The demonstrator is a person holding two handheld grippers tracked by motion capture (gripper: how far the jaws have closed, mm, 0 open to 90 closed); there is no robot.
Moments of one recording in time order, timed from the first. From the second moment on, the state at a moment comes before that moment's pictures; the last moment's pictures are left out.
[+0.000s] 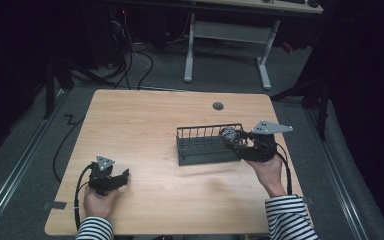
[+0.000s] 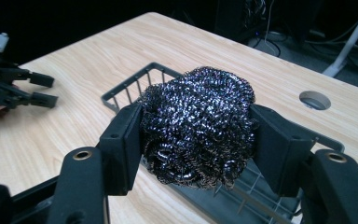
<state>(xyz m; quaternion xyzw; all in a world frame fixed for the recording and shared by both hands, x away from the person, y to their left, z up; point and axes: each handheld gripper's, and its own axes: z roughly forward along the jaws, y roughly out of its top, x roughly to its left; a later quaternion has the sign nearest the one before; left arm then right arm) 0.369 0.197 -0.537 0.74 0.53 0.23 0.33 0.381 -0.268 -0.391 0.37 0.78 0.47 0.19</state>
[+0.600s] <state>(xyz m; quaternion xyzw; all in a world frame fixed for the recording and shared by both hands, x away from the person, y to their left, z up) 0.369 0.198 -0.537 0.74 0.53 0.23 0.33 0.429 -0.257 -0.411 0.42 0.79 0.41 0.18</state>
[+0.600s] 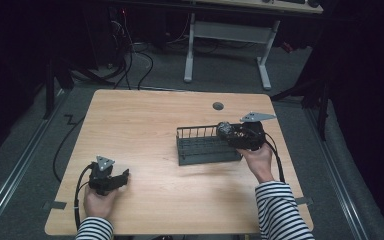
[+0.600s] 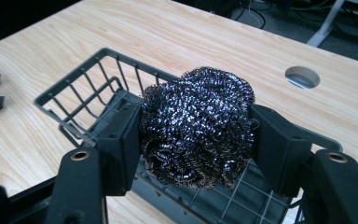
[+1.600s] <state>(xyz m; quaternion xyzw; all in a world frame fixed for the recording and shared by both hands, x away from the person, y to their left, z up) 0.369 0.198 -0.537 0.75 0.53 0.23 0.33 0.458 -0.248 -0.440 0.46 0.81 0.34 0.14</state>
